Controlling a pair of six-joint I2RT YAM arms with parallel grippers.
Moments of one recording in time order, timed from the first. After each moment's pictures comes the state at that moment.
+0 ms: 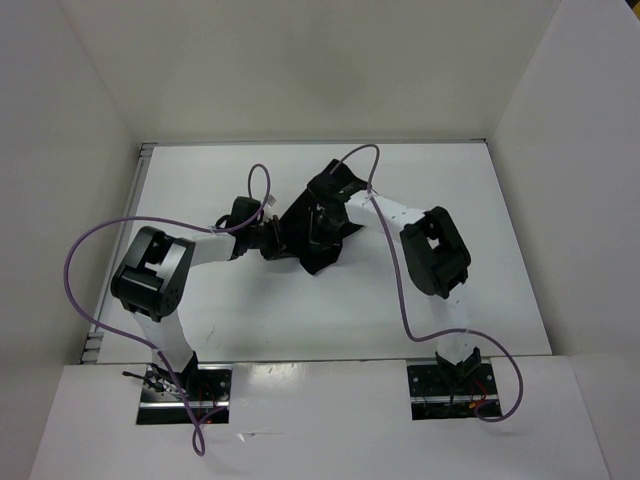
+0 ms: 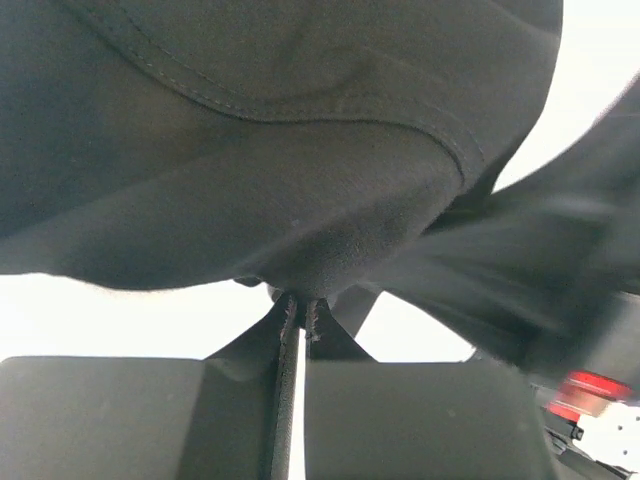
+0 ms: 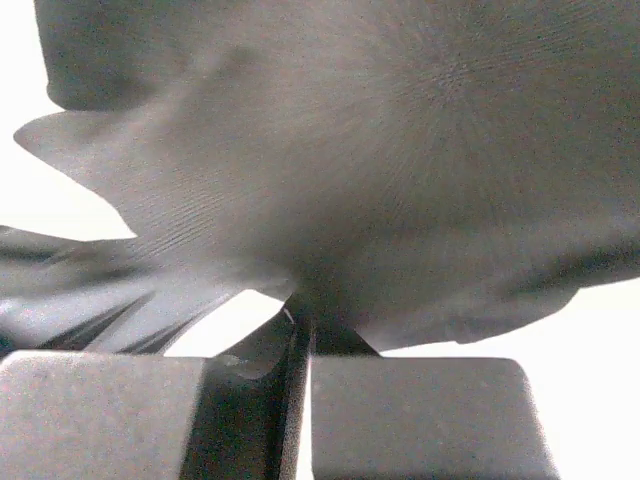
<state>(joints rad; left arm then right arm) -0.33 1.80 0.90 0.11 0.53 -0.76 0.64 2.12 1.60 -0.67 -0.20 0.71</state>
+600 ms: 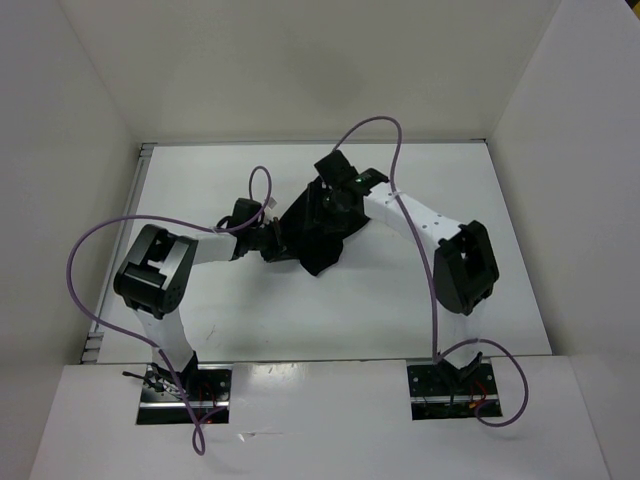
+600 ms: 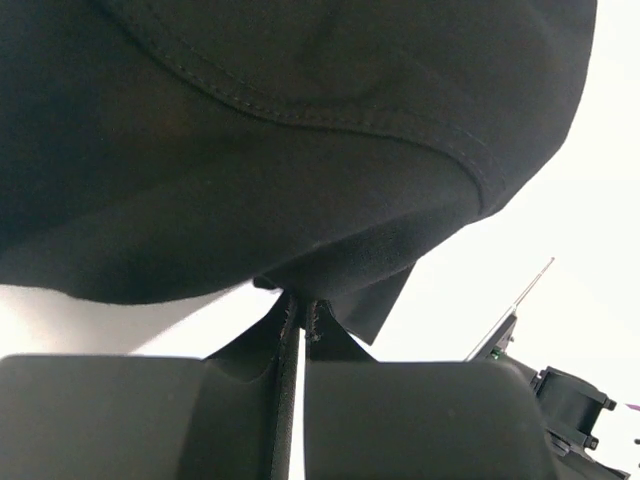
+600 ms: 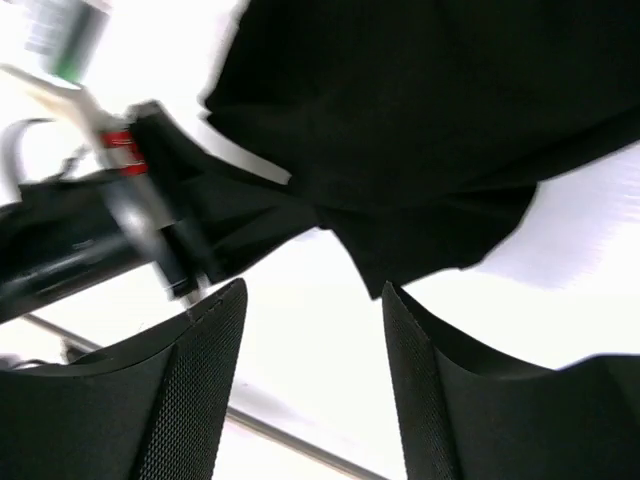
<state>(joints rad) -0.33 1.83 0.90 0.11 0.53 -0.76 0.64 1.87 1.64 -0.72 -0.07 0.66</state>
